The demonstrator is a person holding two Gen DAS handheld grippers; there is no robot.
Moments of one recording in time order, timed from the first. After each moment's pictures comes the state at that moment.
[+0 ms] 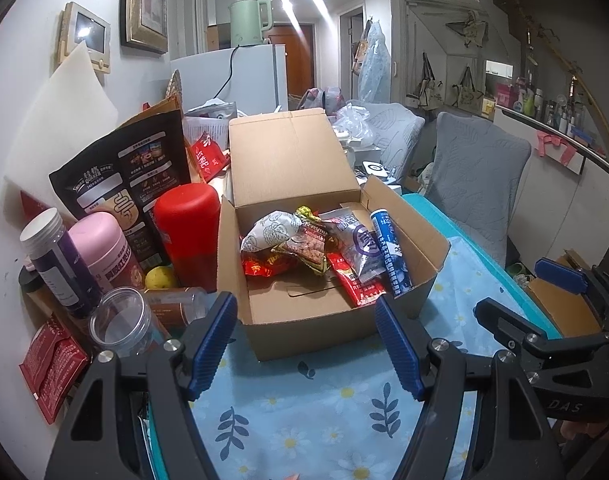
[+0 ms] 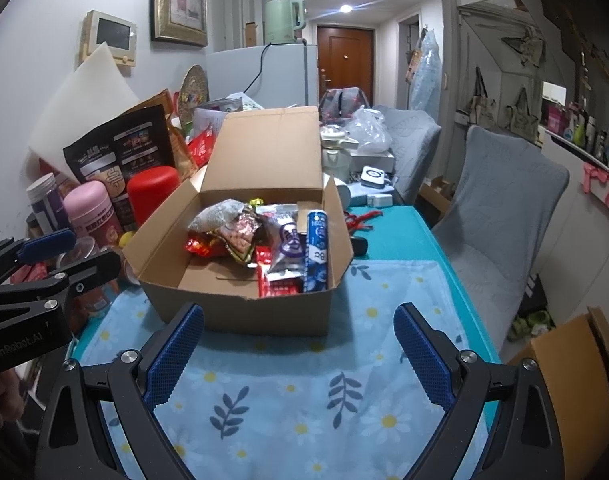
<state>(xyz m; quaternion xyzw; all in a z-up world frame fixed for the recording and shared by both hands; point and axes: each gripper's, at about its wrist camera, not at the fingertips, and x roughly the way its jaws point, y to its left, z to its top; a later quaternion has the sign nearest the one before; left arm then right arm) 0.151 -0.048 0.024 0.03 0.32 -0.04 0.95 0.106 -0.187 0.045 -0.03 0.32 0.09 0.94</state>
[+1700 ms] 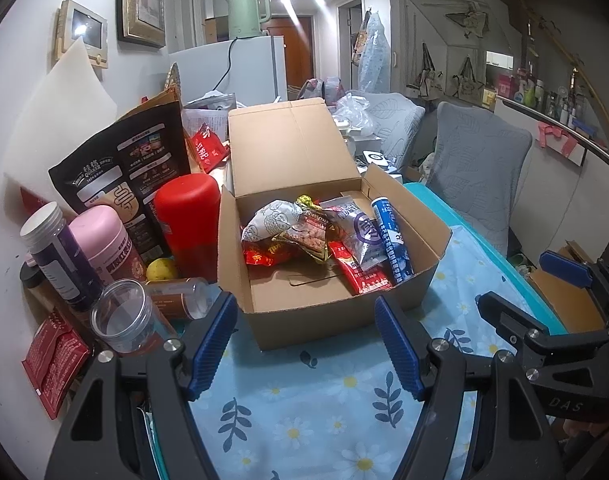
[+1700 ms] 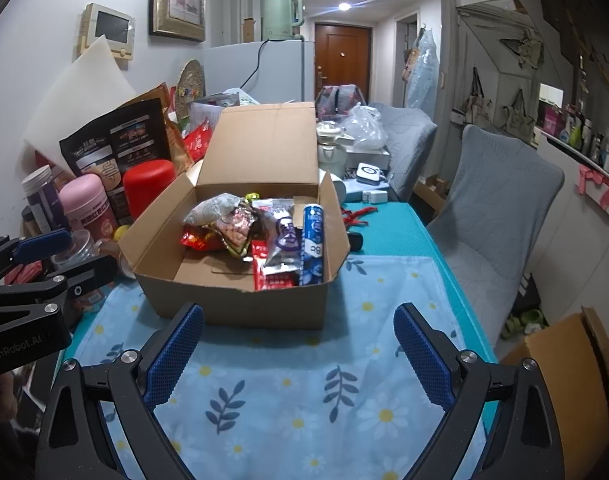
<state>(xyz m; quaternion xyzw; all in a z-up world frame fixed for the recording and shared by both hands) 0.151 -0.046 0.021 0.03 0.33 -0.04 0.94 0.104 -0.184 0.042 -0.03 0.33 0.08 0.94</state>
